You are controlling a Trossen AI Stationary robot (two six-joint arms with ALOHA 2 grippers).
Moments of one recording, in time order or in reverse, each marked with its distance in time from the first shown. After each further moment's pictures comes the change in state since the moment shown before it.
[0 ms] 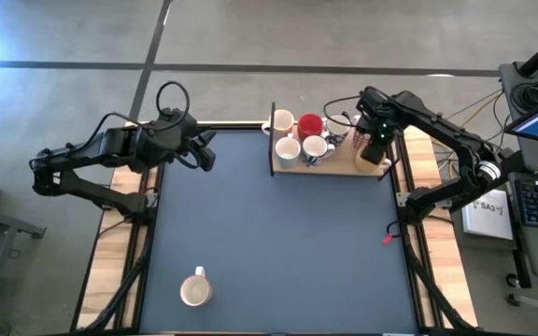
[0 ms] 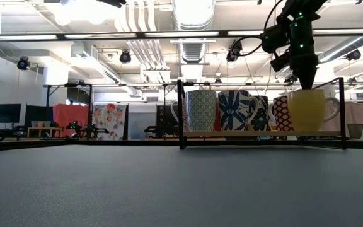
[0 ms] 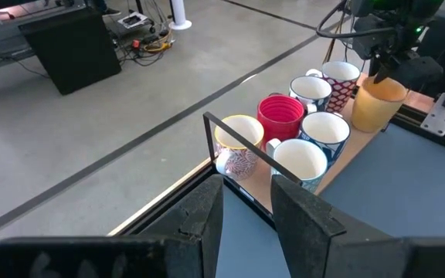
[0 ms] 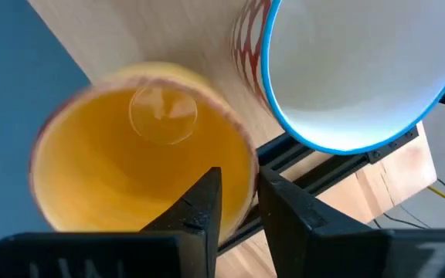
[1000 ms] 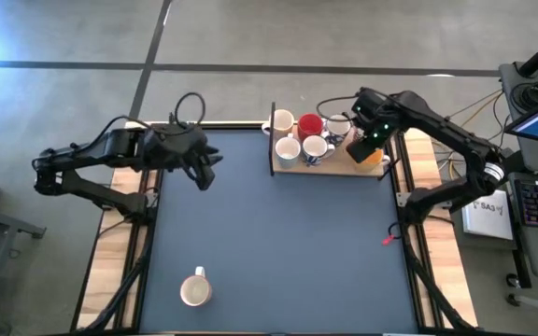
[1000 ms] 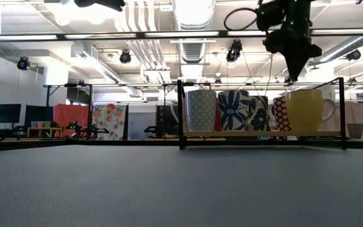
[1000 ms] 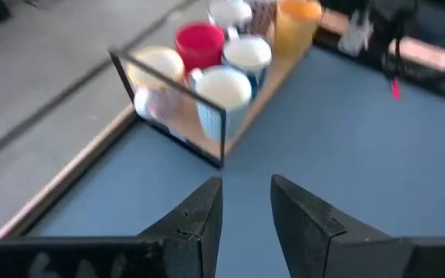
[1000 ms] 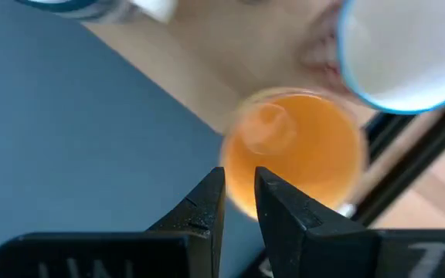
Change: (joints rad) left arm 0.000 0.021 0.000 -0.102 0.318 0.000; right arm 0.161 -0.032 0.145 -0.089 -0.158 0.534
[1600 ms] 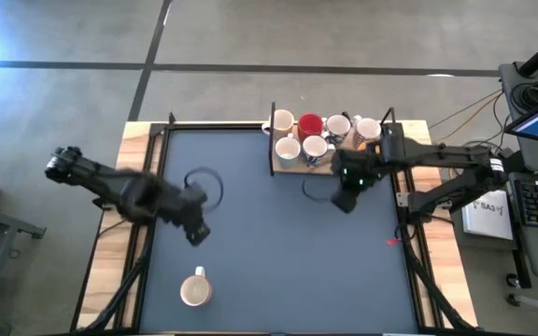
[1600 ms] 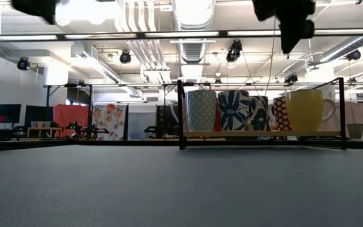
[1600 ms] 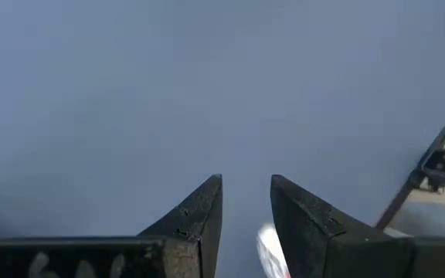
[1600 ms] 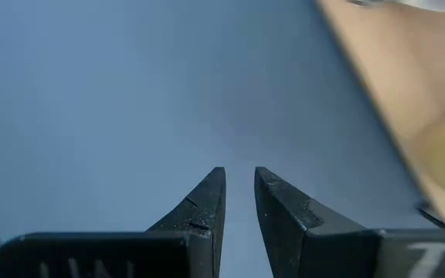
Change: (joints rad) left arm -0.417 0.103 -0.104 -0.309 0.208 -0.728; right arm 0.636 -0.016 0.000 0.115 0.003 0.322
